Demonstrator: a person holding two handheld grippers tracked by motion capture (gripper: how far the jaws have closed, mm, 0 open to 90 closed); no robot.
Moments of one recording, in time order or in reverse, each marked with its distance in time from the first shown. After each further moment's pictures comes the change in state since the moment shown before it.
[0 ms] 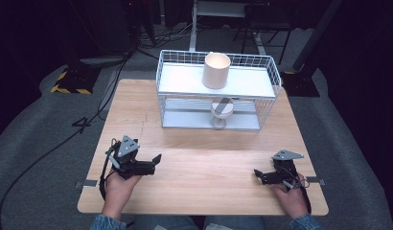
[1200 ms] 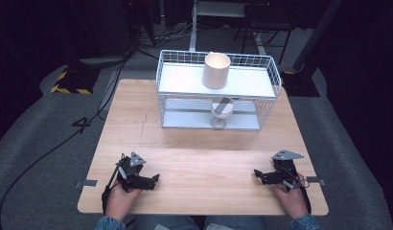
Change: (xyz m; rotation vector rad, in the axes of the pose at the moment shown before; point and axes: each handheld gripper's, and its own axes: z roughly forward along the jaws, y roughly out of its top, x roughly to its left) left arm 0.006 -0.065 0.040 0.287 0.020 -0.012; right arm 0.000 0.000 0.000 0.000 0.000 0.000
